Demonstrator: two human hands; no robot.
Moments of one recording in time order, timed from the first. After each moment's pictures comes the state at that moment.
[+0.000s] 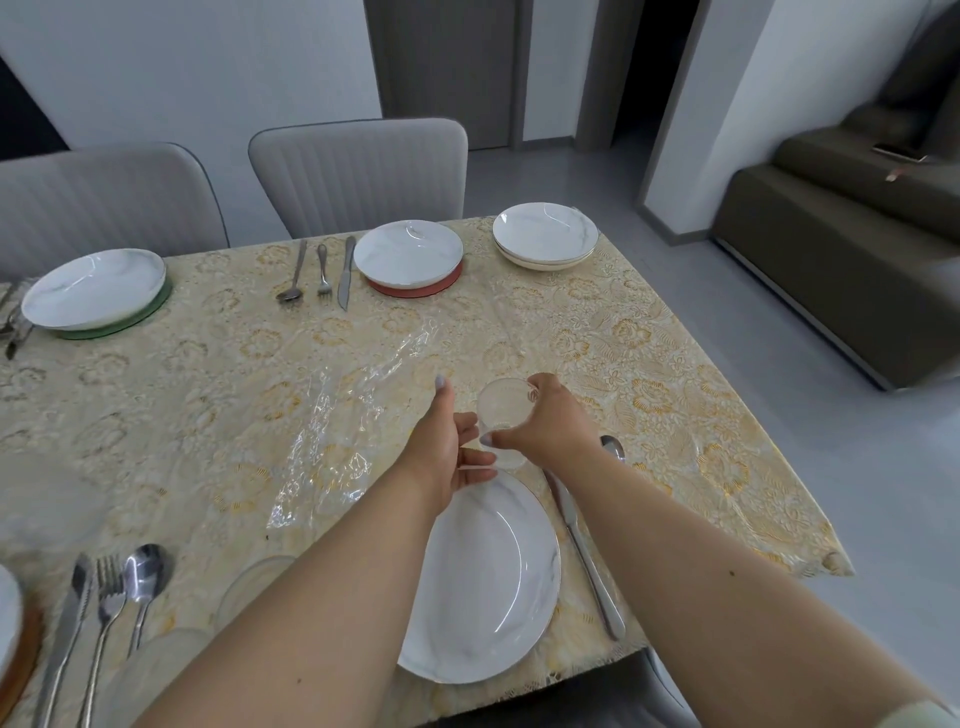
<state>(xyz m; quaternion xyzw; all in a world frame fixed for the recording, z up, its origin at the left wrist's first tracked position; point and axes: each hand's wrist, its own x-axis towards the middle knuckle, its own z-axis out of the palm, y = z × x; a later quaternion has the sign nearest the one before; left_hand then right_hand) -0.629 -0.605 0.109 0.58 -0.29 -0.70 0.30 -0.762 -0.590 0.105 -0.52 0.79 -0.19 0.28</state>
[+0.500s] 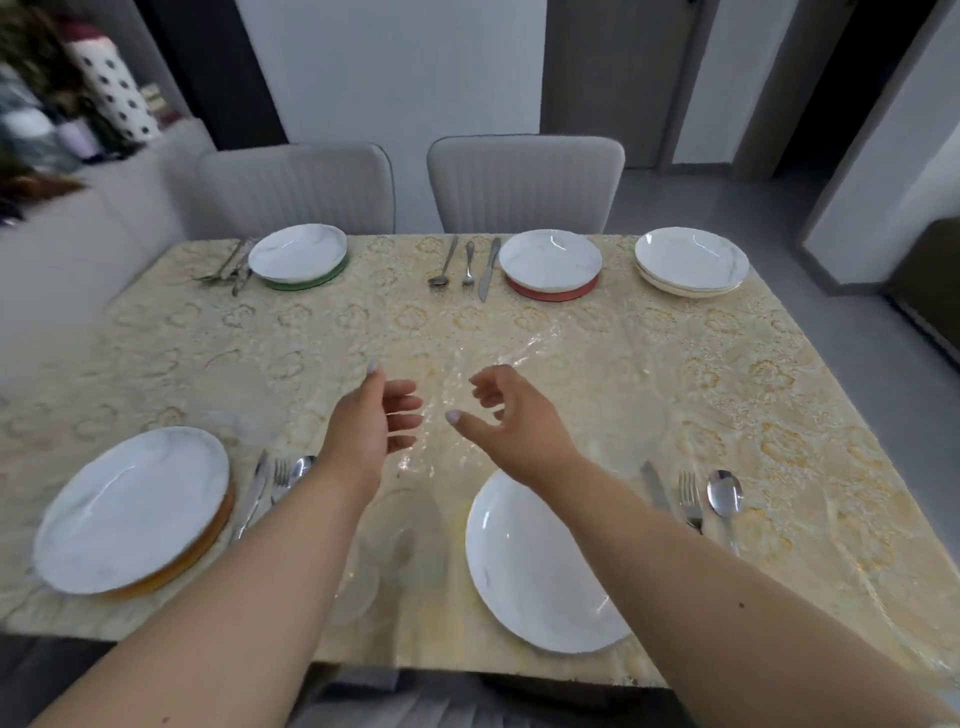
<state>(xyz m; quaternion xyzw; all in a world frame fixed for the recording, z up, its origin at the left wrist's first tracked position) -0.466 -0.566 0.156 0.64 -0.31 -0.49 0.50 -0.628 -0.571 0.145 -0.69 0.55 -0.33 0.34</state>
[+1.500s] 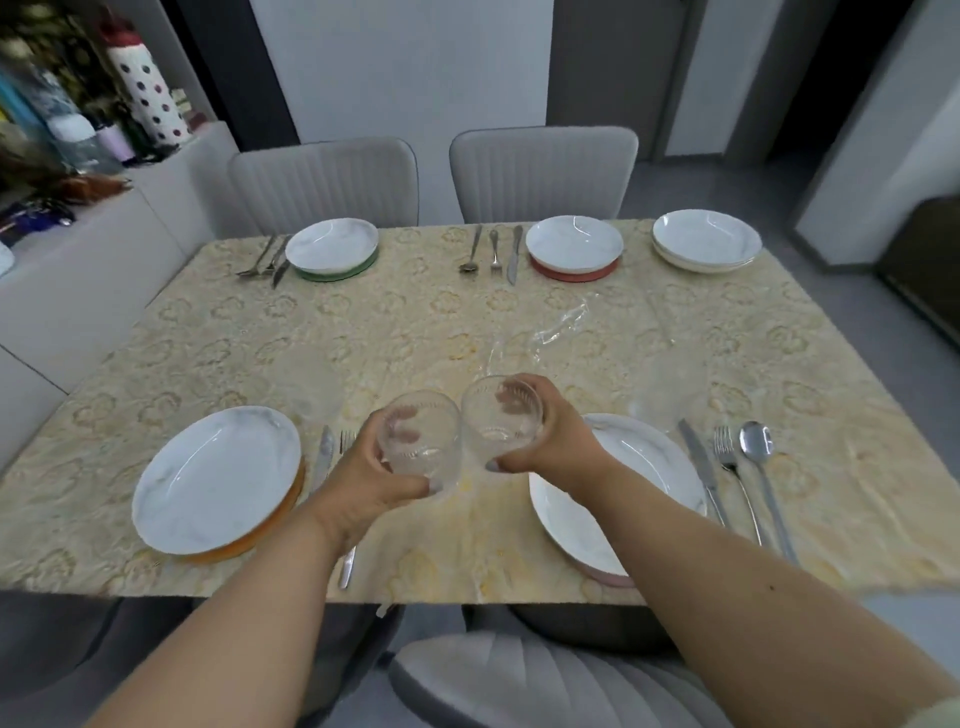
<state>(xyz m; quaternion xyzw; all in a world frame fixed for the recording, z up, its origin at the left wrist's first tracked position) -0.361 -0.470 0.128 0.57 -0.47 -0.55 0.38 -0.588 -0.517 0.118 -0.61 0.48 -0.38 0.50</state>
